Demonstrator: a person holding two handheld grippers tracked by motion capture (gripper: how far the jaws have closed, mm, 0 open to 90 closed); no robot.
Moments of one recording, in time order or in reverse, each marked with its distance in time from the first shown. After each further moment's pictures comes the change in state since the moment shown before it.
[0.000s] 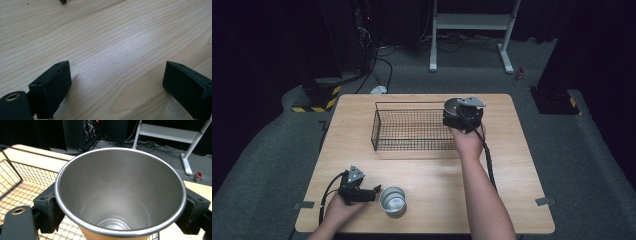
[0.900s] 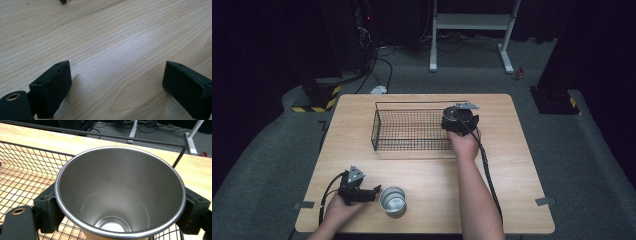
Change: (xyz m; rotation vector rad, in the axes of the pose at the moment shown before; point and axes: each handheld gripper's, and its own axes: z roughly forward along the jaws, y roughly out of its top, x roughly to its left) left arm 0.000 0.000 0.000 -0.001 0.000 0.003; right arm -0.004 -0.028 0.042 0.125 -0.011 0.046
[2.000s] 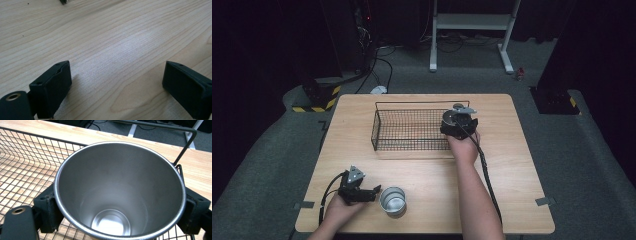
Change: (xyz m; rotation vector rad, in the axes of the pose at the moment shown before) left arm 0.000 0.000 0.000 0.000 0.000 0.000; right arm 0.004 -0.013 0.003 0.020 -0.010 -0.038
